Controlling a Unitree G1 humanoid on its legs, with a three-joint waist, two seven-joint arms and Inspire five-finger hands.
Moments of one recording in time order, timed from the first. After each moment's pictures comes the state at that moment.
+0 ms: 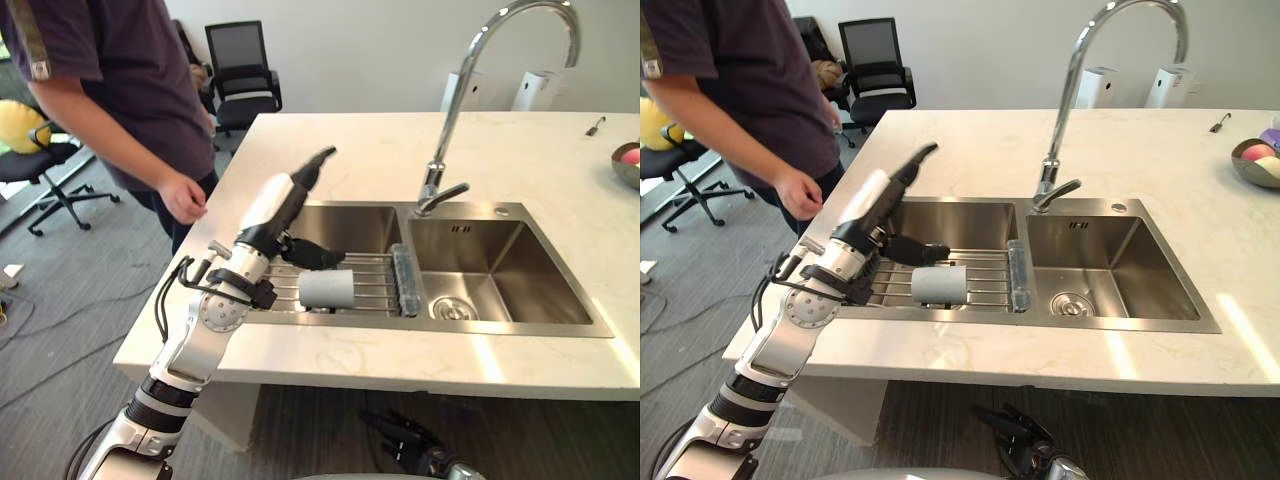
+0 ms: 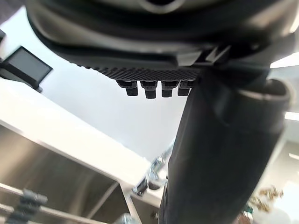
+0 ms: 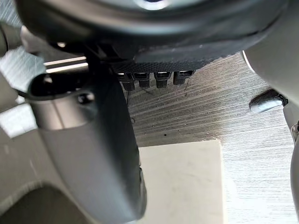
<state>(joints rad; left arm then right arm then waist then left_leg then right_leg) -0.33 0.45 -0.33 -0.18 0.31 0.07 -0.17 0.12 -0.13 -0.07 0.89 0.42 0.24 0.25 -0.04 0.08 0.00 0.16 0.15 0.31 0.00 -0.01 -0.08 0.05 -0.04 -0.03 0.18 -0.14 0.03</state>
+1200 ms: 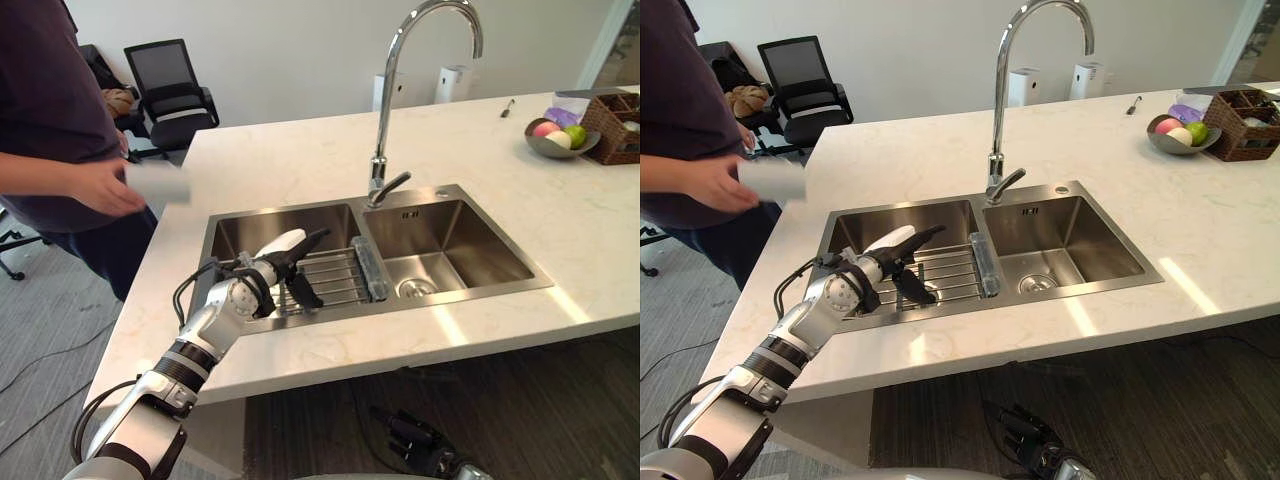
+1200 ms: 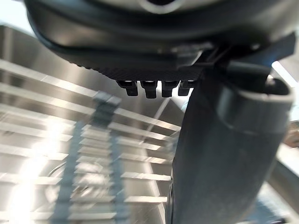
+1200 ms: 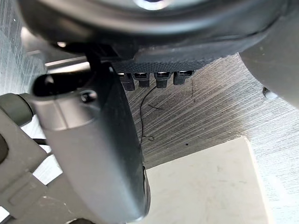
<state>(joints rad) -0.51 0.43 -0.41 0.44 0.39 0.13 -0.26 0.11 -0.11 -0.10 0.88 0.48 0.24 0.24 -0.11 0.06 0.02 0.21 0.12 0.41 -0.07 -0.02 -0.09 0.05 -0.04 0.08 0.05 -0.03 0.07</state>
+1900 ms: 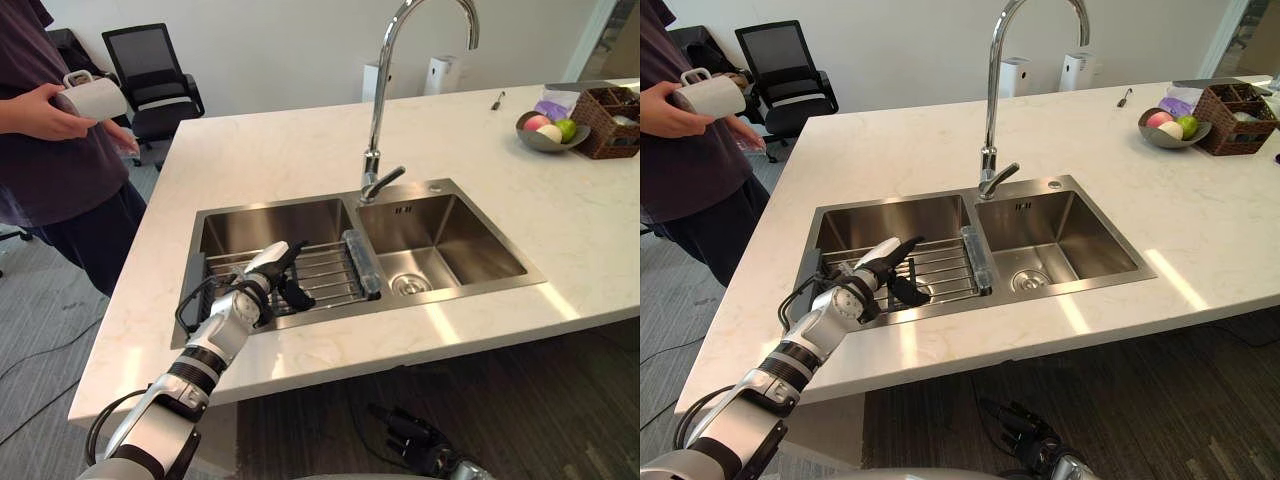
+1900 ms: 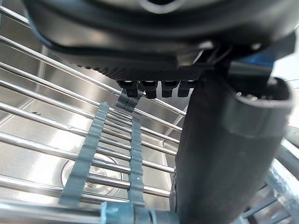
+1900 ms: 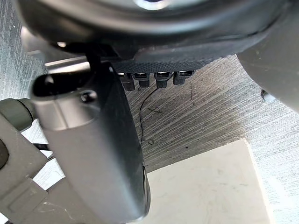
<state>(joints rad) -0.50 0.37 -0.39 0.49 0.37 0.17 -0.15 0.11 -0.11 -0.10 0.88 0.48 0.26 0.24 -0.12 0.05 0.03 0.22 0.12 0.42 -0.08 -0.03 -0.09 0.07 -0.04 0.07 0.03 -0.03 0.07</state>
